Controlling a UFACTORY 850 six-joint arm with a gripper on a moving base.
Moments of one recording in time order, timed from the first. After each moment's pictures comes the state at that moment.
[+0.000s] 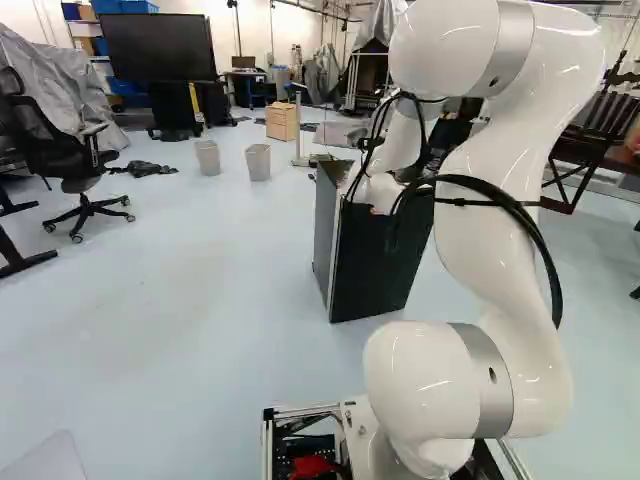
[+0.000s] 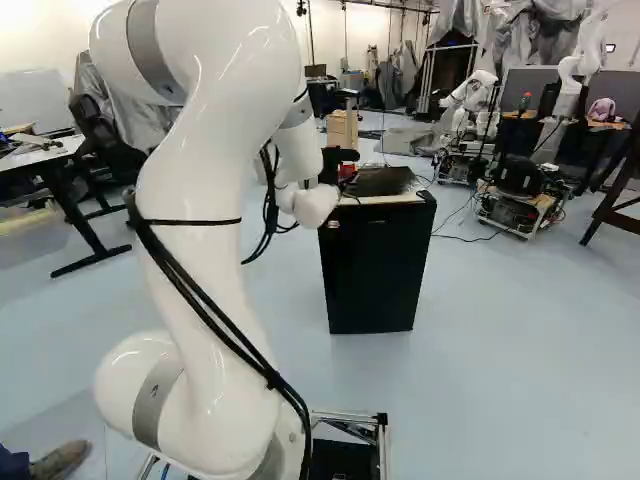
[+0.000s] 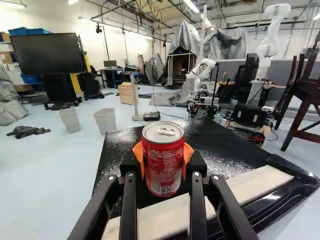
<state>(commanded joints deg) -9.8 -26.4 -49.4 2.2 64.1 0.0</state>
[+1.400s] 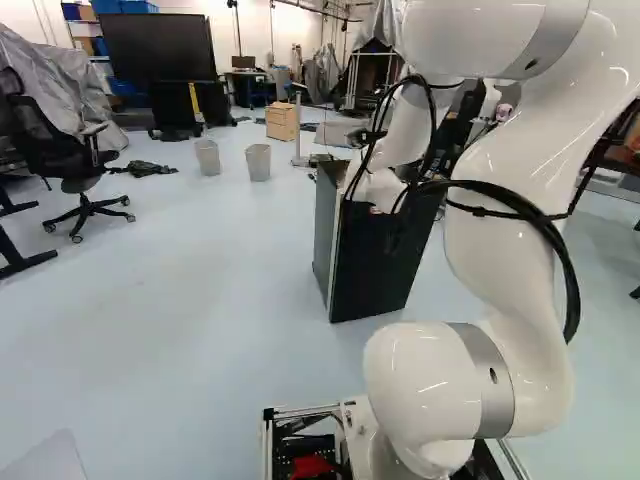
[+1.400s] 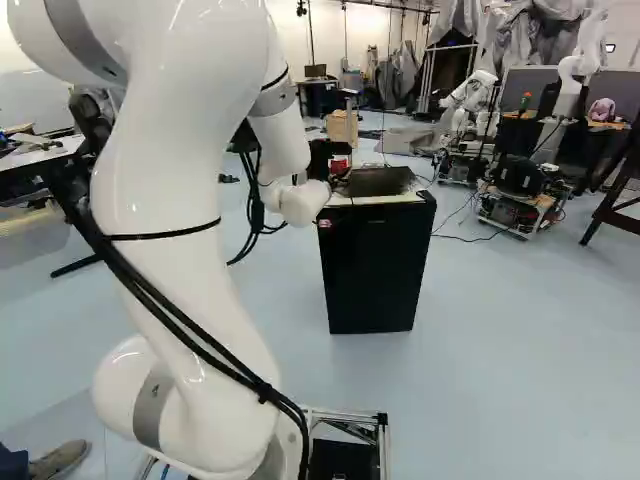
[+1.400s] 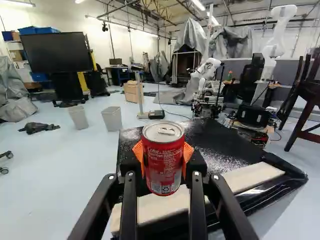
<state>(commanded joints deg) -7.8 -16.6 -40.5 1.8 61.3 0.0</state>
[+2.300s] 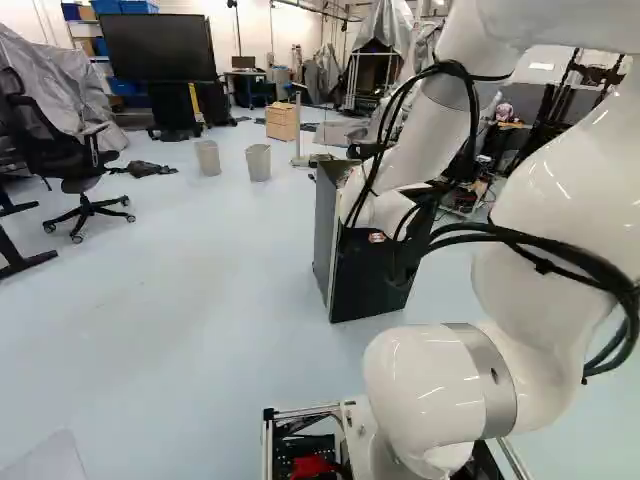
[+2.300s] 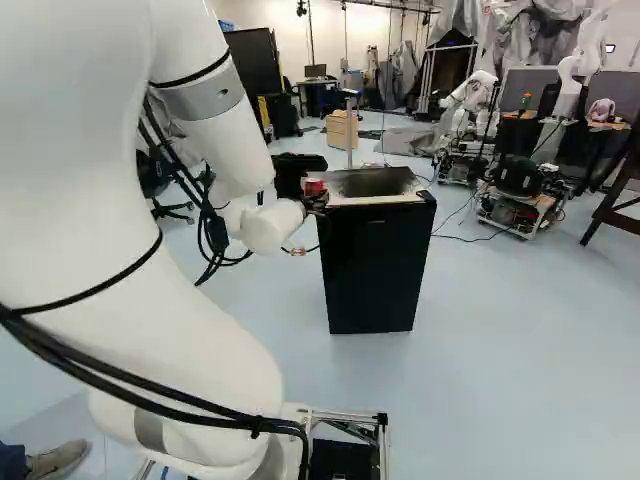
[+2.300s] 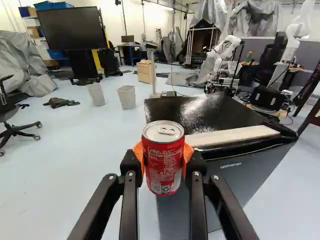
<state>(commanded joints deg) -3.3 2.2 -20.0 0.8 54.8 0.0</state>
